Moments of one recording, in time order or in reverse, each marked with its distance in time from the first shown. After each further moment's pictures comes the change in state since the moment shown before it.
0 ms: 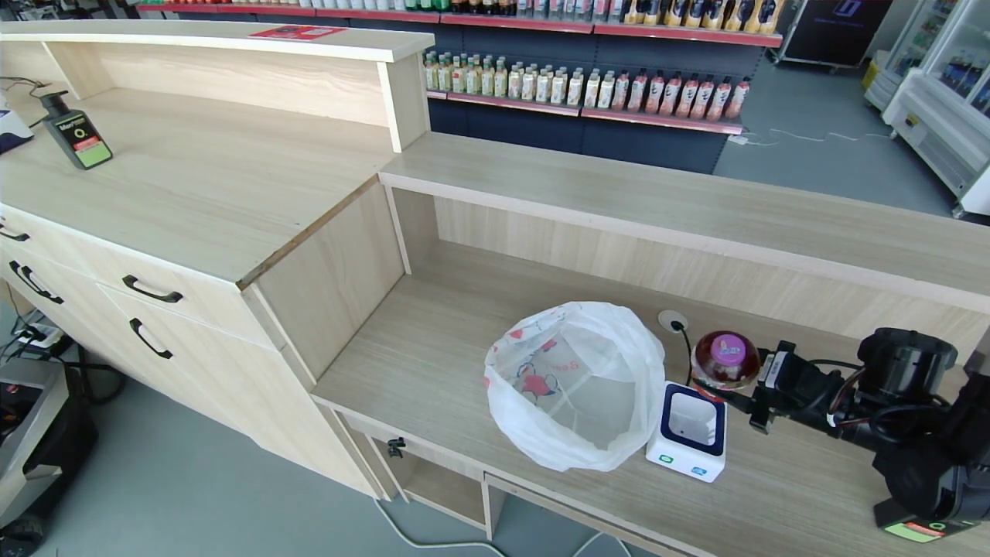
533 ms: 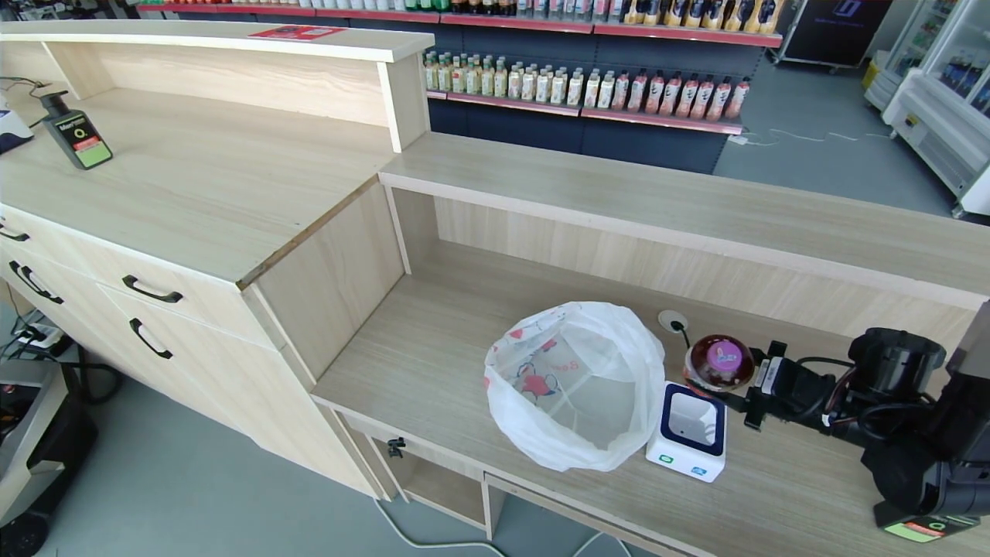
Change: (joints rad) left arm 0.000 0.000 0.000 -0.001 0.000 0.000; right arm 0.001 0.045 -0.037 -0.031 0.065 -0.033
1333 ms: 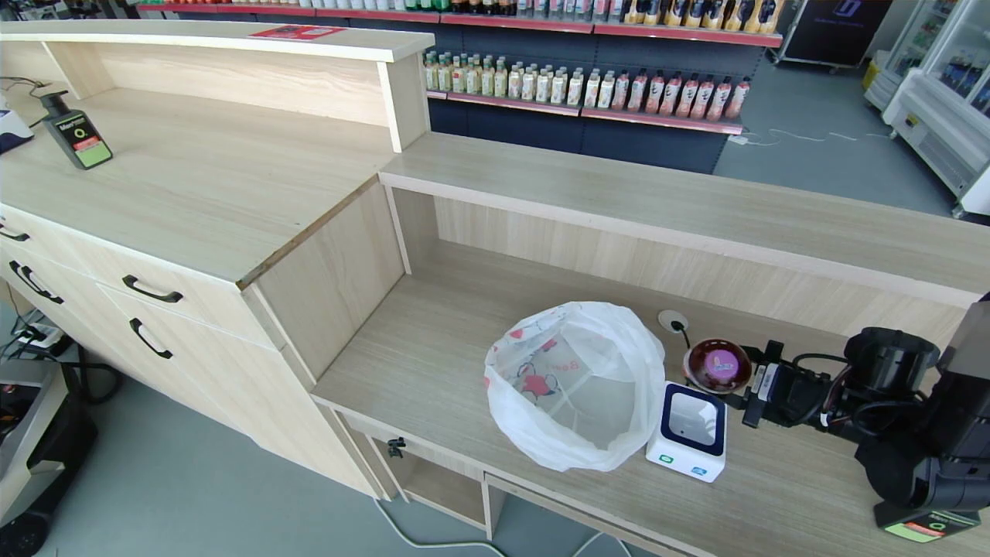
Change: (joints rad) left arm 0.000 0.000 0.000 0.000 0.000 0.000; right arm -0.013 0.036 -0.033 -0.013 0.023 -0.084
